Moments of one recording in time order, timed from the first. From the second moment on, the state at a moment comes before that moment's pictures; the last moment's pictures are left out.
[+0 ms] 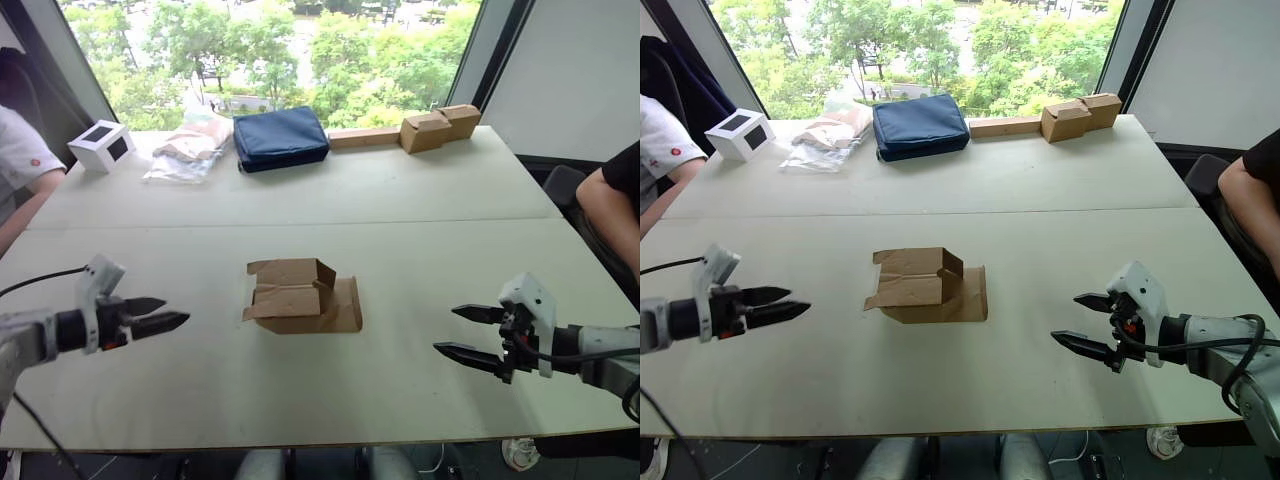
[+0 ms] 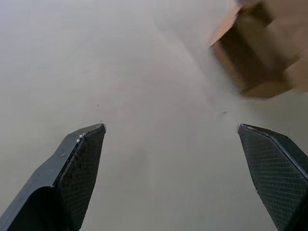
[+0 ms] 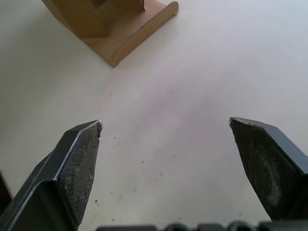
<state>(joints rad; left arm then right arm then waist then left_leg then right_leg) -0.24 0.97 0.29 0.02 -0.81 1.08 -1.08 0.09 -0.96 -0.32 -0.51 0.71 0.79 0.93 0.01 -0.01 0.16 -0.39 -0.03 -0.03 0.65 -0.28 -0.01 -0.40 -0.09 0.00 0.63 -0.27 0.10</state>
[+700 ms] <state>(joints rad) -0.55 0.75 0.01 0.16 -0.88 1.30 -1.12 -0.02 -0.91 -0.18 -0.90 1.01 0.95 0.62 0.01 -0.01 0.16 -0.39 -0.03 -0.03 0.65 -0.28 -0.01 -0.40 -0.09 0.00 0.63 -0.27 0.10</state>
